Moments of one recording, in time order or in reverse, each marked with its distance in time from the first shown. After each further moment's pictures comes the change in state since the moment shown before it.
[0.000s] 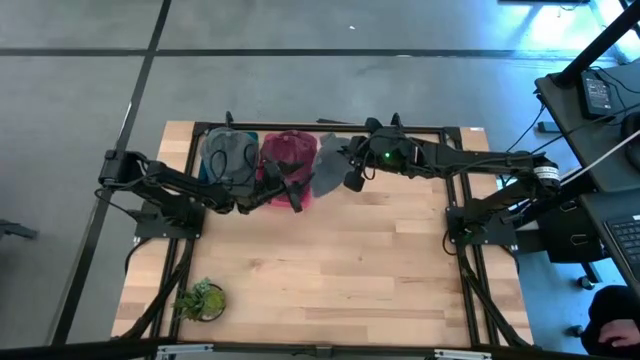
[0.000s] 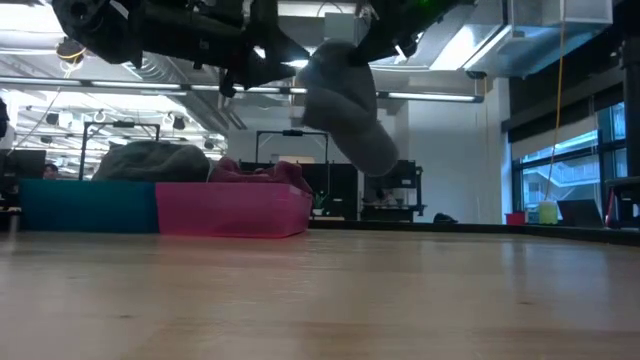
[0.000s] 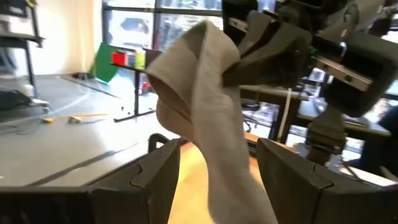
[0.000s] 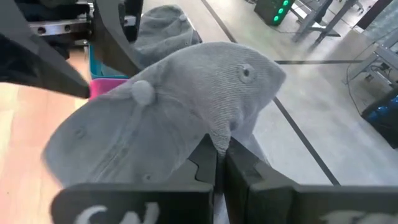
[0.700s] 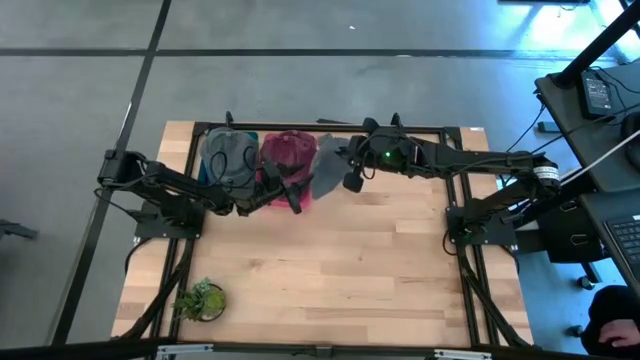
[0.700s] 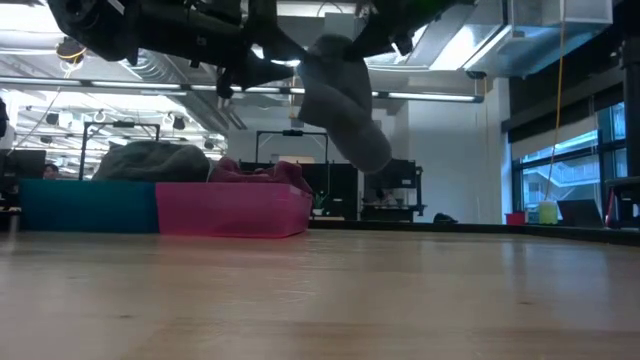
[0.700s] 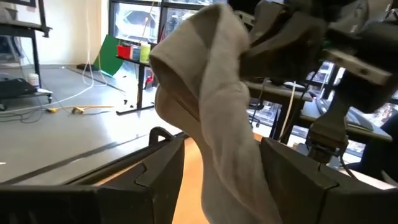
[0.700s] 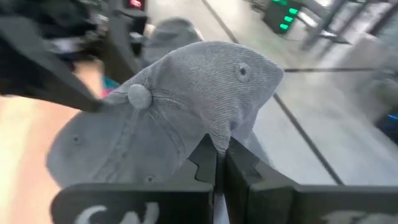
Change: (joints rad) left arm -0.021 -0.006 0.000 -0.020 -0.035 -0.051; right arm 0.000 0.003 0.001 0.038 -0.048 0.001
